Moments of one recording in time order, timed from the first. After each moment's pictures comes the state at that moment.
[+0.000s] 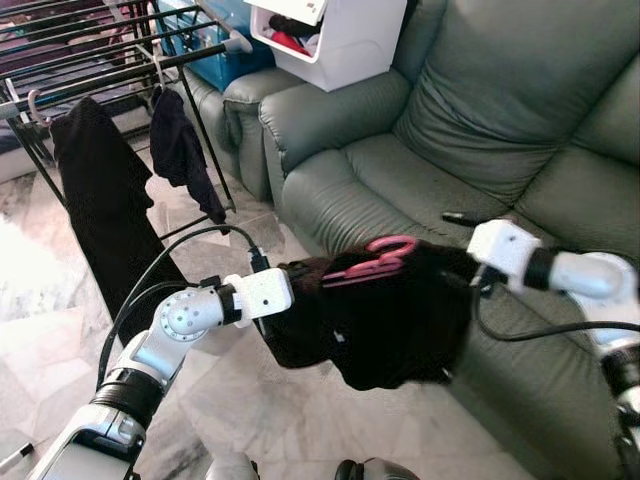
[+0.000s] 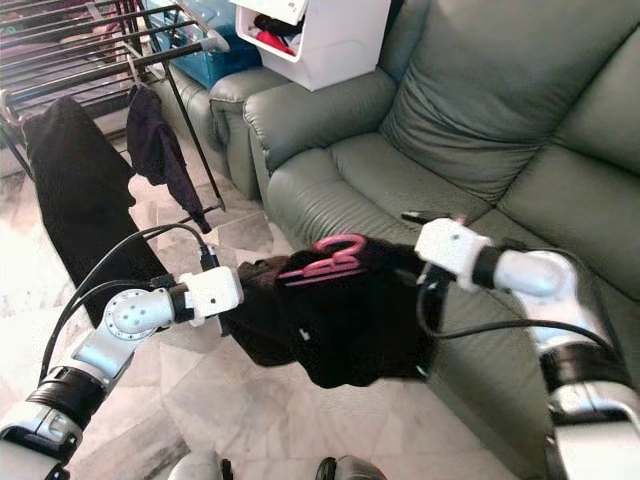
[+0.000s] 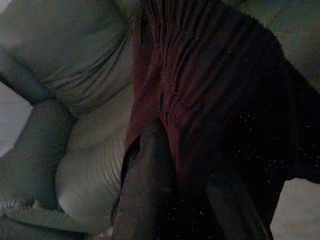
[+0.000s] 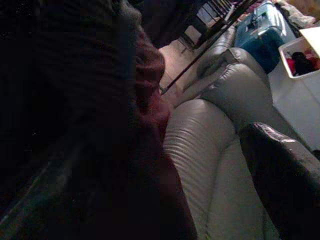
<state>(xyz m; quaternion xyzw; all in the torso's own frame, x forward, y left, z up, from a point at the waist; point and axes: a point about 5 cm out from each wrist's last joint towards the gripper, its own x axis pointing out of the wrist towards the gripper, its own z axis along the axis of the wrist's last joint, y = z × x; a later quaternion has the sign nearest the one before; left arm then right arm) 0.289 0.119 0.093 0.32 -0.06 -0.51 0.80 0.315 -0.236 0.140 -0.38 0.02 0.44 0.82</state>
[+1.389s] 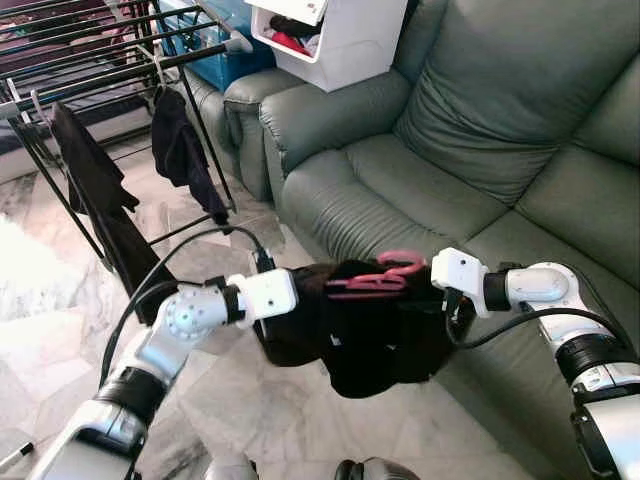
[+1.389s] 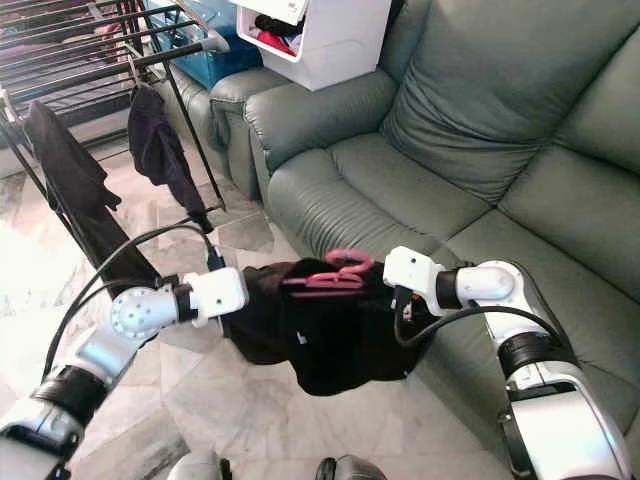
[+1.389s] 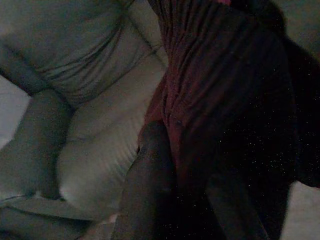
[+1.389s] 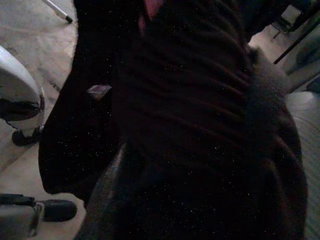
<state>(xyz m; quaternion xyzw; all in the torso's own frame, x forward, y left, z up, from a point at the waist) 0.299 0.119 0.092 0.34 -0.04 -0.50 0.80 0.312 -0.211 0.099 -0.29 0.13 0.56 0.76</state>
